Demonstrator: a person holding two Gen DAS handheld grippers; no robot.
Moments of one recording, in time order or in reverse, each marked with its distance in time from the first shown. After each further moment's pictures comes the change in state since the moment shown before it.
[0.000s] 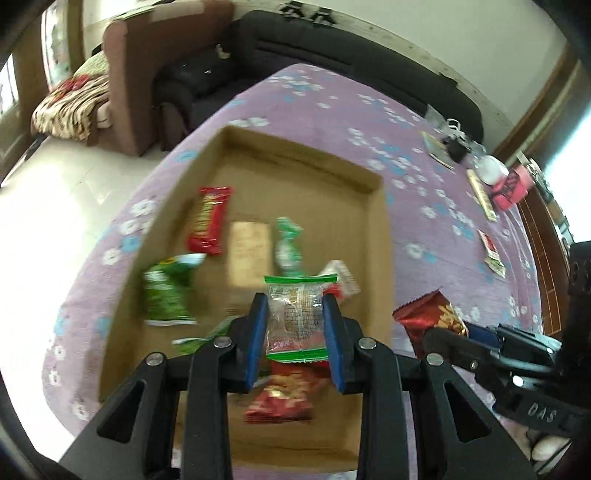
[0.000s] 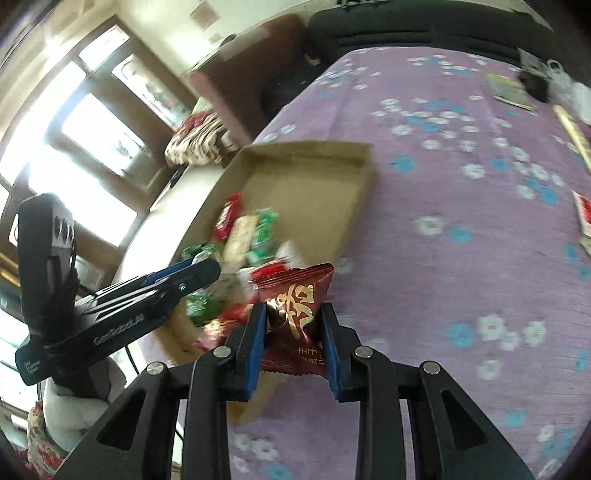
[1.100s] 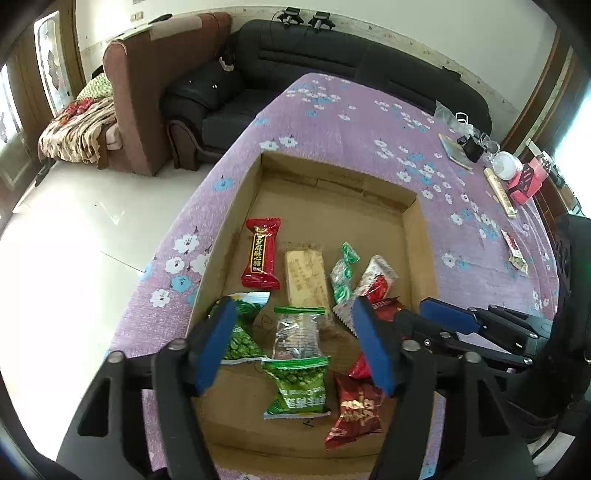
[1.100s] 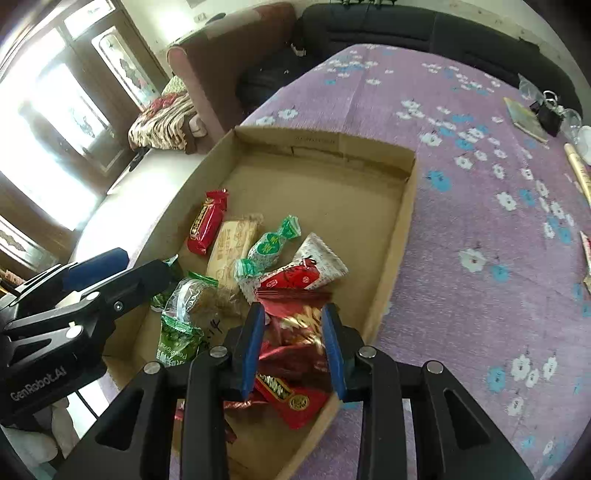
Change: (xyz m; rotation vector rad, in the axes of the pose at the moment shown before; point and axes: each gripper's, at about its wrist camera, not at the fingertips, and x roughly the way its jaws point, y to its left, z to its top) left arm -0.011 0.024 0.024 0.086 -0.026 0.072; right arm 0.046 0.034 0.018 -0.022 -0.011 -0.215
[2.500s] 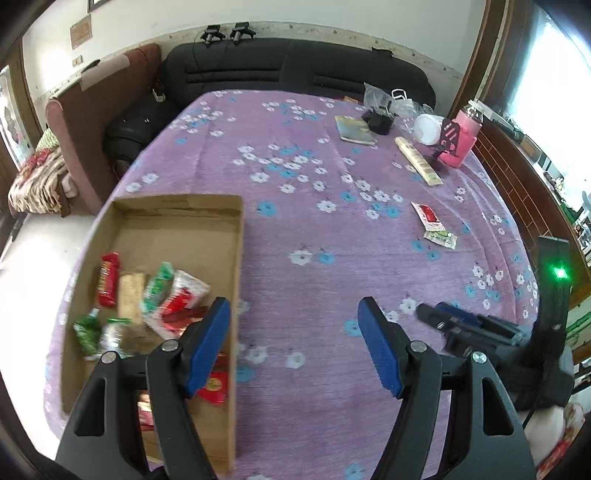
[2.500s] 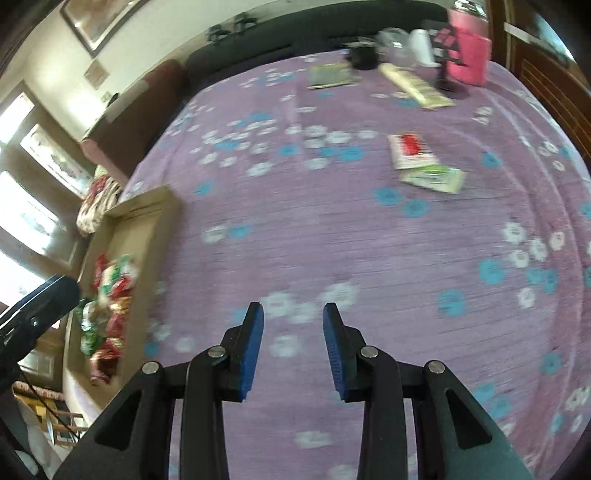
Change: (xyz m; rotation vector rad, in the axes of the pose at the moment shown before) left arm -0.010 -0.189 -0.012 0.179 -0.019 -0.075; right arm -0.090 -0.216 -0.072 0.350 -0.101 -0.112
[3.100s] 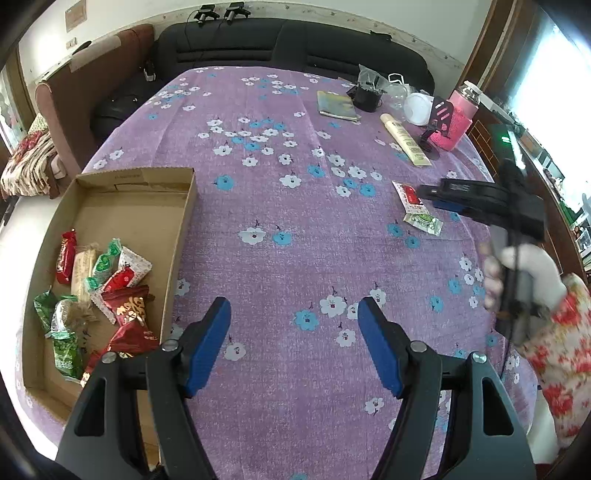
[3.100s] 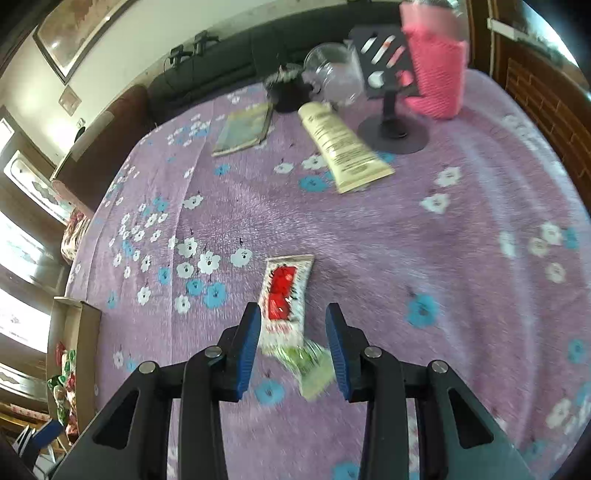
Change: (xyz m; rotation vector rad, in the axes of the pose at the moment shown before) left arm 0.024 -0.040 -0.007 -0.030 0.066 -0.019; right arm 0.054 -0.095 0.131 0.023 -0.005 -0.020
